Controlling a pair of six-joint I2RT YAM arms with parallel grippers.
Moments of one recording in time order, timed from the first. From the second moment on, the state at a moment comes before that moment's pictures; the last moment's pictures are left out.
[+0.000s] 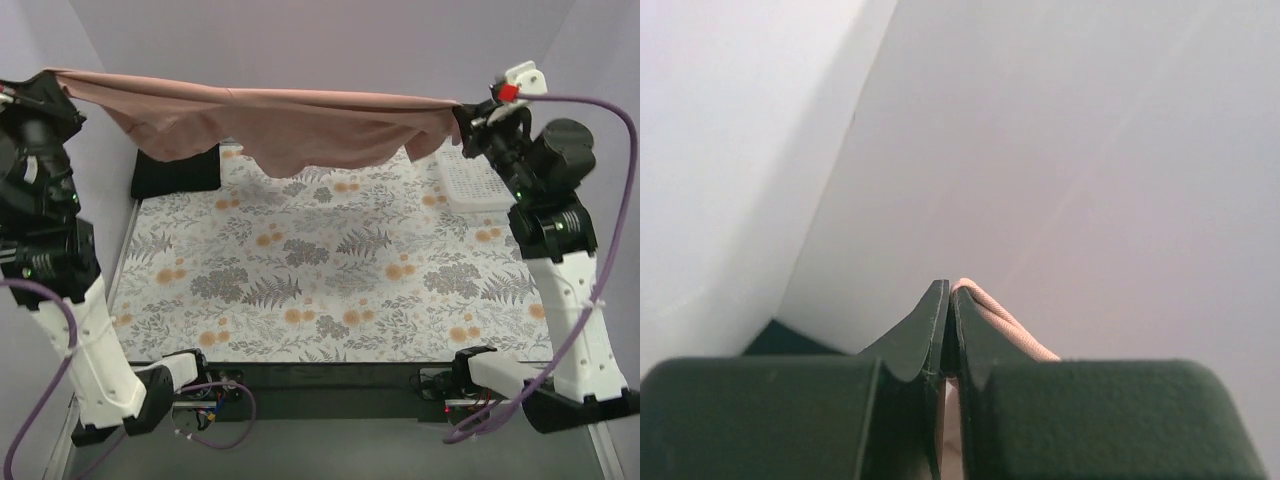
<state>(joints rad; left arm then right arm) 0.18 1.23 2.09 -0.58 -0.20 -0.47 0.23 1.17 1.61 -0.32 -0.16 -0.16</state>
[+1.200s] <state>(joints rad) 0.10 1.97 1.60 -0.37 -0.08 -0.36 0.21 2.11 1.69 -0.50 -0.05 -0.14</state>
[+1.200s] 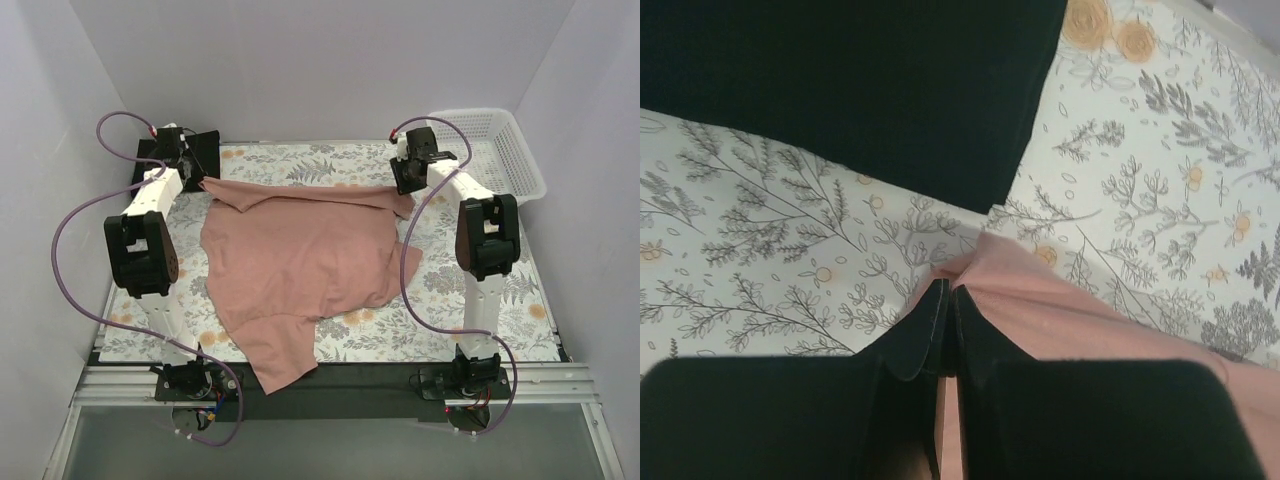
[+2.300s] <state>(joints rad) 0.10 1.76 1.40 -0.20 -0.24 -0.40 0.30 1.70 1.01 -0.44 0.09 0.16</state>
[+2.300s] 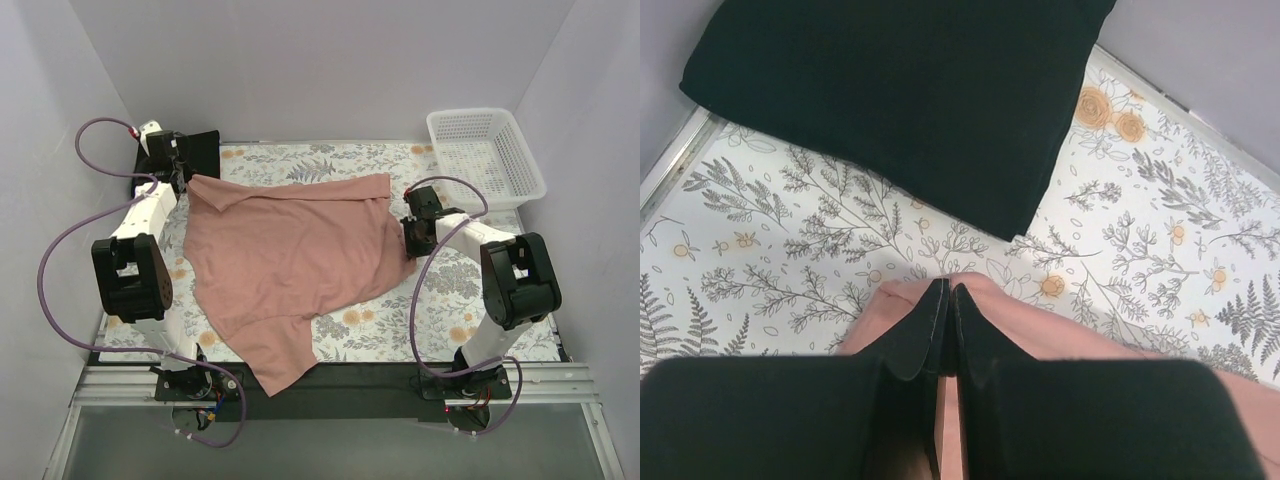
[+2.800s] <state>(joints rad) 0.10 1.76 1.37 -0.19 -0.25 -0.37 0.30 1.10 0.72 -0.84 0.16 0.36</state>
